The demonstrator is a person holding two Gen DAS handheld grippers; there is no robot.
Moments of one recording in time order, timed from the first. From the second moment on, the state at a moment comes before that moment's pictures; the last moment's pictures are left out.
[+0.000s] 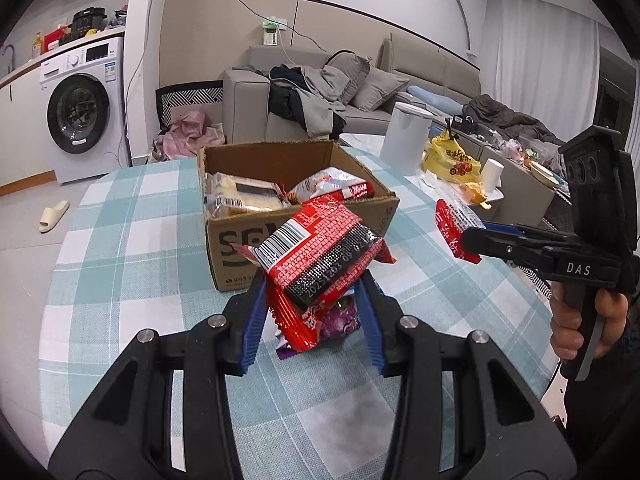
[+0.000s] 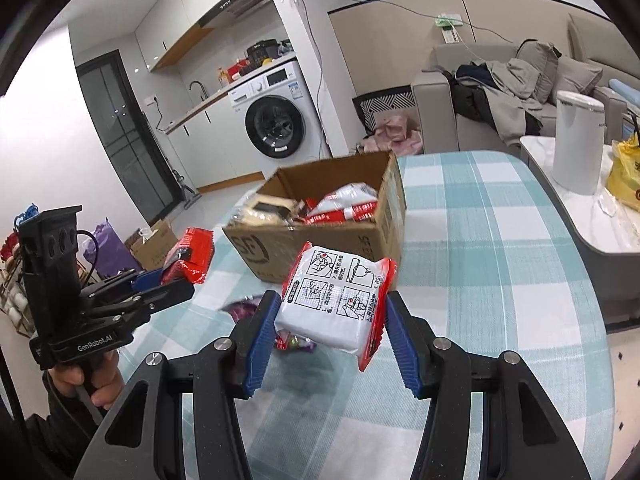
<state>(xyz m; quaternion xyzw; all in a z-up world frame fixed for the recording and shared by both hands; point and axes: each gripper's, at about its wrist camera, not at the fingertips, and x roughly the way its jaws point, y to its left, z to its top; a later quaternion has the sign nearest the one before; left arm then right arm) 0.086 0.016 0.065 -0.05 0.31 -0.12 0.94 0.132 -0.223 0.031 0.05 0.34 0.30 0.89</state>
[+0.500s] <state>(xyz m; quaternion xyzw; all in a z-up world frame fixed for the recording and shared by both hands) 0.104 0.025 0.093 -0.04 0.28 -0.10 0.95 0.148 -0.207 0.054 0.05 0.32 0.30 0.90</state>
